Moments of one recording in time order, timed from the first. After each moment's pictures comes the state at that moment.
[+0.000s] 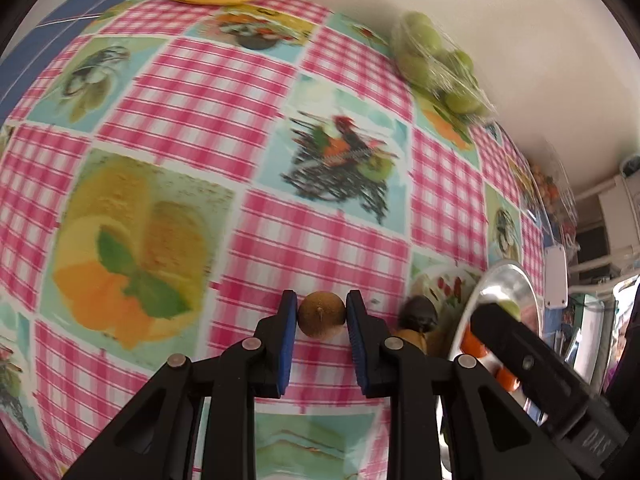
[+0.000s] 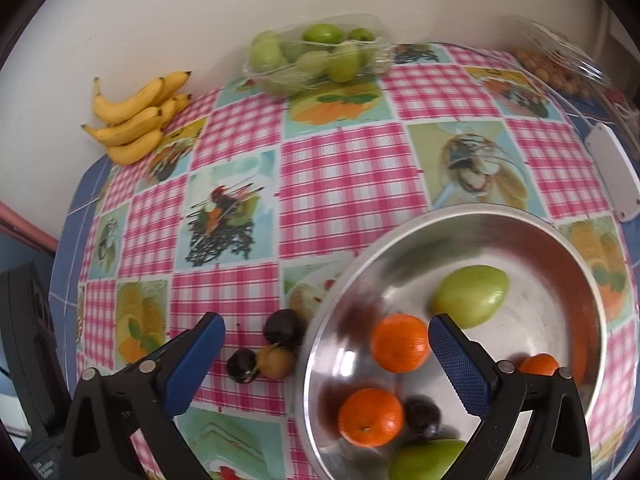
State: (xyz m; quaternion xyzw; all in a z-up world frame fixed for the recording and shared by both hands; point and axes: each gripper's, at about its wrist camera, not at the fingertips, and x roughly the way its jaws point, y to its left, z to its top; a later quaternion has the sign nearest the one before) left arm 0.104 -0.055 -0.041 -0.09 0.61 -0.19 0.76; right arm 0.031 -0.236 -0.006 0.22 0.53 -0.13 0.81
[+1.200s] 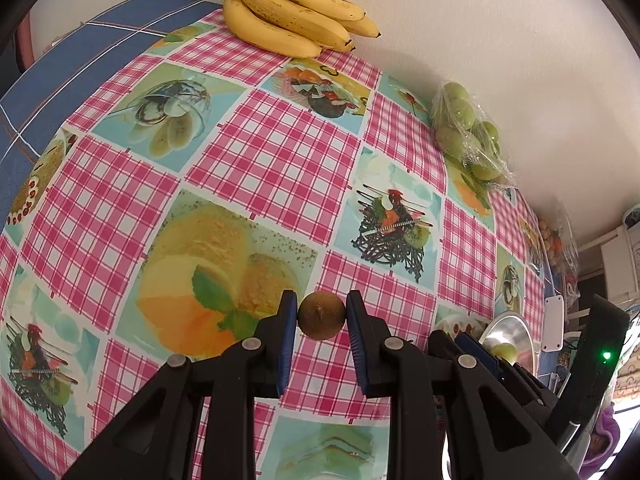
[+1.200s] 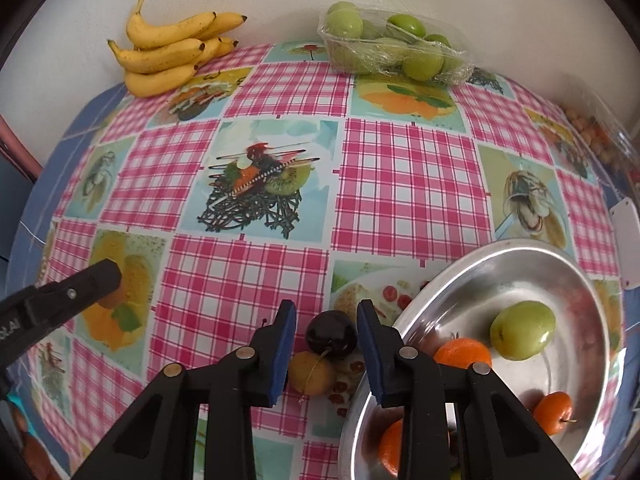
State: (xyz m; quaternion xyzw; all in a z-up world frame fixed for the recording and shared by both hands) left arm 0.116 -0.005 -0.015 -0.13 0.57 -0.15 0.79; right arm 0.064 -0.181 -0.033 0.09 0.56 -0.11 0.81
